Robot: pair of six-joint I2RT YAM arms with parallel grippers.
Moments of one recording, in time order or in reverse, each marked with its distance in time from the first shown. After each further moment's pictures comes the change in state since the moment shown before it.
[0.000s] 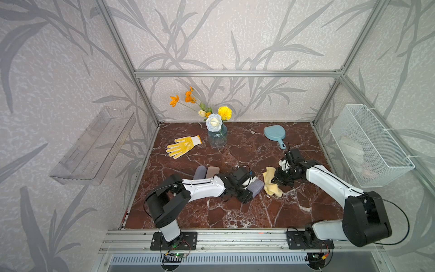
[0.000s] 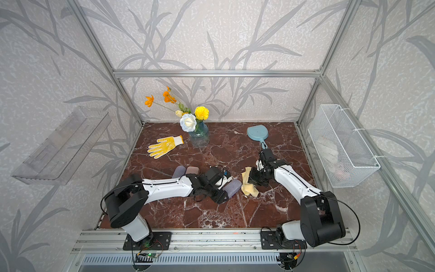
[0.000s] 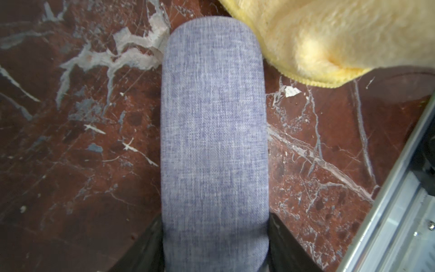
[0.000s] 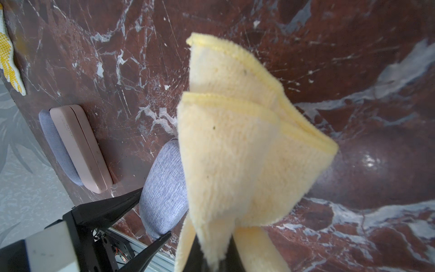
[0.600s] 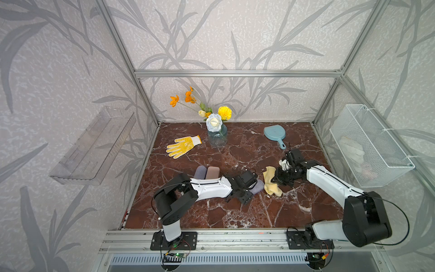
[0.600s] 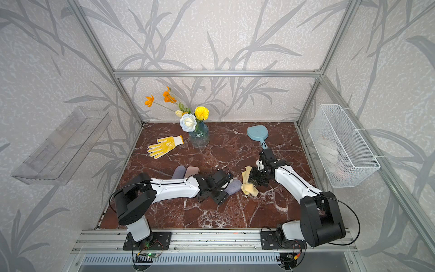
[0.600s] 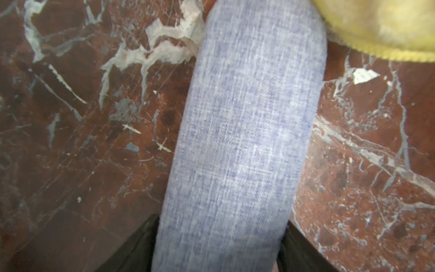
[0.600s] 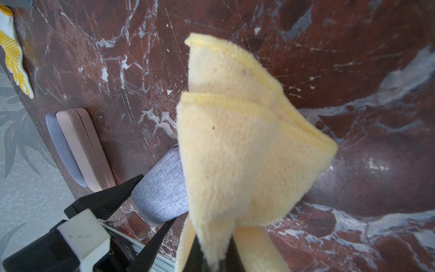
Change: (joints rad) left arm -0.057 0.067 0.069 -0.089 -0.206 0.063; right arm -0.012 -0.002 -0.016 0.034 -0.015 0.002
